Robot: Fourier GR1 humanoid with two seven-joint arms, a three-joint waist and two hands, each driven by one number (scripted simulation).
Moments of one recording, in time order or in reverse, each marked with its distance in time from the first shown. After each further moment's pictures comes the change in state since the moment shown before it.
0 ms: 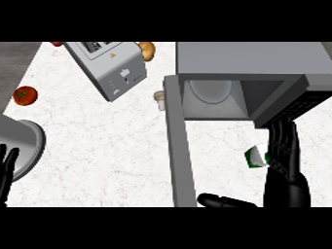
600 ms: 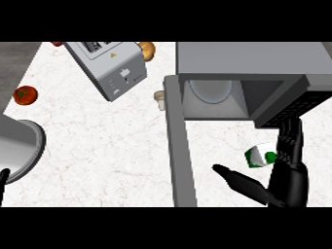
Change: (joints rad) left arm 0.153 -0.002 0.008 -0.038 0.028 -0.065 -0.086; right arm -0.047 -0.008 -0.147 0.206 -0.080 -0.050 -0.152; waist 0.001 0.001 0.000
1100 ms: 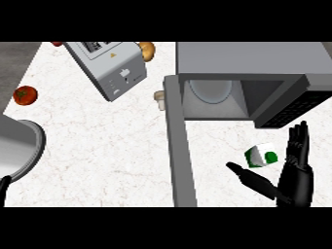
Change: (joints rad) left arm 0.059 -0.004 -0.046 -0.023 -0.022 0.009 -0.034; right arm -0.004 -0.027 -0.124 0.176 -0.074 0.019 -0.134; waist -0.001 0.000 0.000
